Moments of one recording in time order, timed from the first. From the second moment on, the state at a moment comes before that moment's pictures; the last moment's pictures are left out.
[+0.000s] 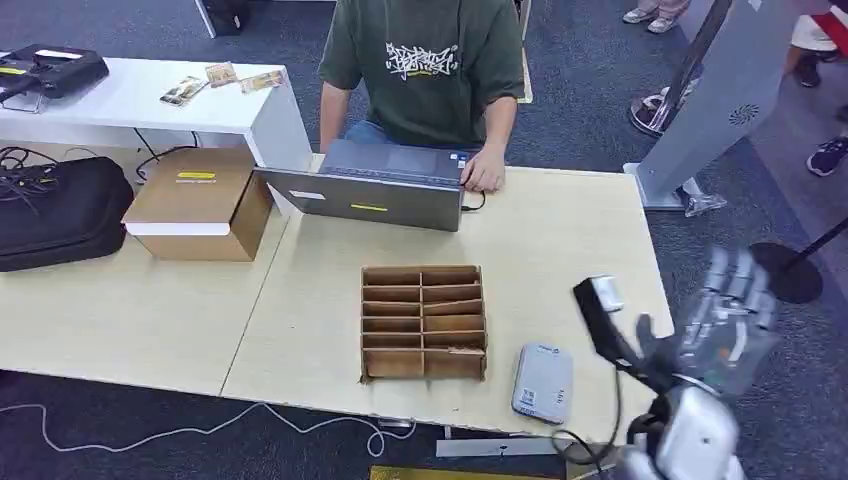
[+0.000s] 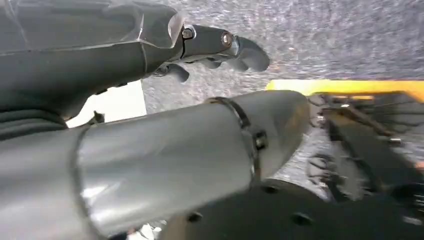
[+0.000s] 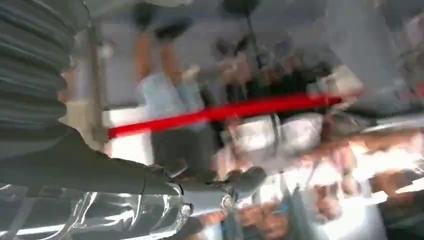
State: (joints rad) left arm -0.06 0.02 -1.53 -0.04 1.57 -0.19 -0.13; right arm 0.08 -0.14 0.31 -1.95 1.57 -0.03 0.74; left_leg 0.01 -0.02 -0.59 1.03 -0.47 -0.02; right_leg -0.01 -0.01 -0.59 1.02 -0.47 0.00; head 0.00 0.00
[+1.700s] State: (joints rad) left arm -0.06 0.02 -1.52 -0.03 1.57 -0.19 -0.13; right arm -0.01 -0.06 0.69 -1.58 1.57 -0.16 0.39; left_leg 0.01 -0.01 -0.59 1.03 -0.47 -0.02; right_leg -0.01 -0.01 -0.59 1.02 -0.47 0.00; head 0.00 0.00
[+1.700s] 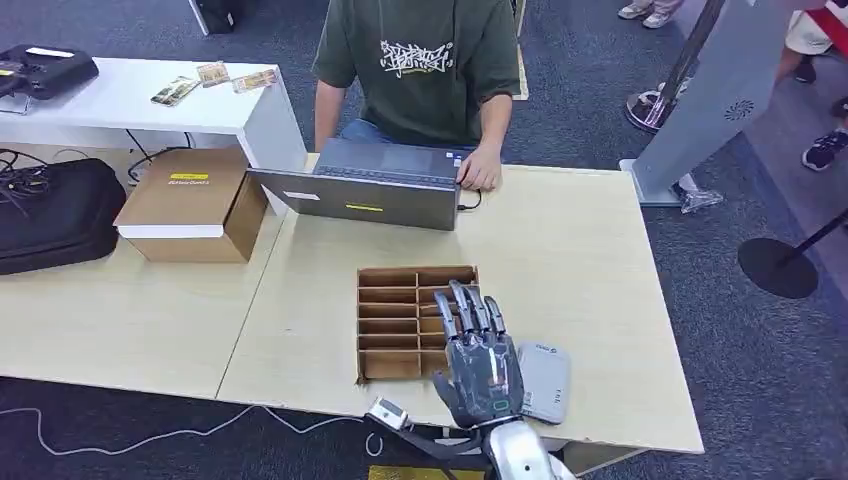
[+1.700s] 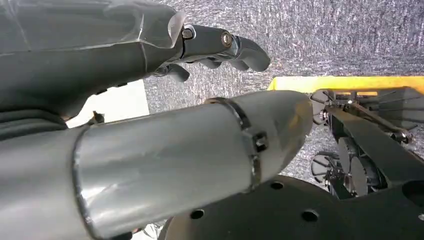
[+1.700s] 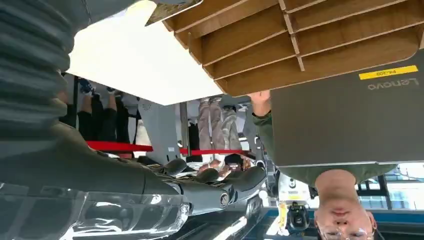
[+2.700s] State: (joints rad) left arm -0.06 0.04 -1.52 -0.03 1.57 -0.19 -0.12; right arm -0.09 -0.11 0.75 -1.46 1.57 -0.04 0.48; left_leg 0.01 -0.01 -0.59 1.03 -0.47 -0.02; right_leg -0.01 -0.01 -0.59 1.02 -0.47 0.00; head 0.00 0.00
